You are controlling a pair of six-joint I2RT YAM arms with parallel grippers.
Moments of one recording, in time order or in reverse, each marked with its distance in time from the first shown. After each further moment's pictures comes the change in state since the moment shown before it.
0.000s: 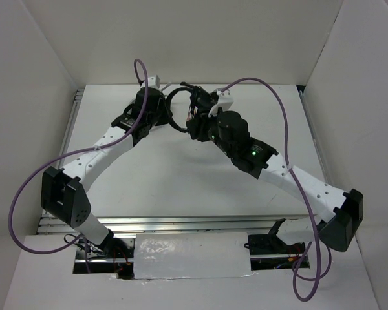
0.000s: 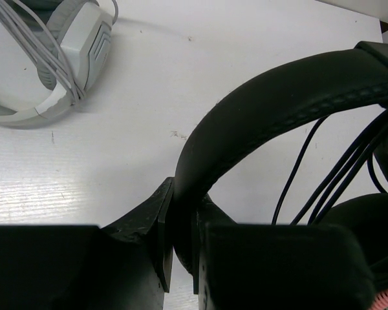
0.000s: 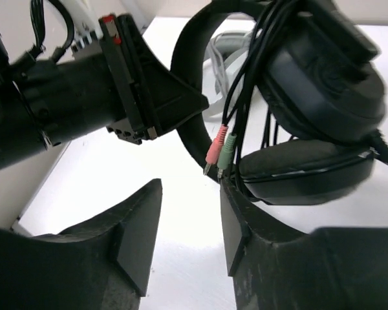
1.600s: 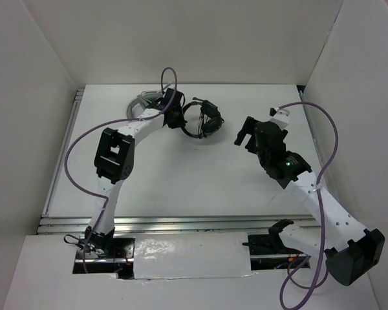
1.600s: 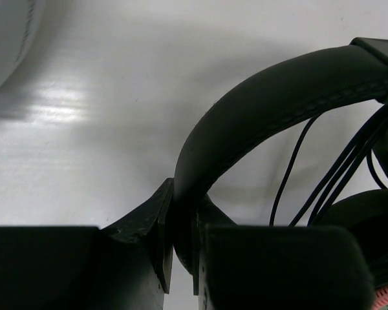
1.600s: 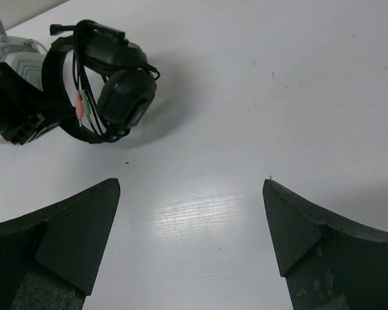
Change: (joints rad) left arm 0.056 0.640 0.420 -0.152 0.122 -0.083; right arm -0.331 -0.295 -0.249 -0.348 0.202 0.189
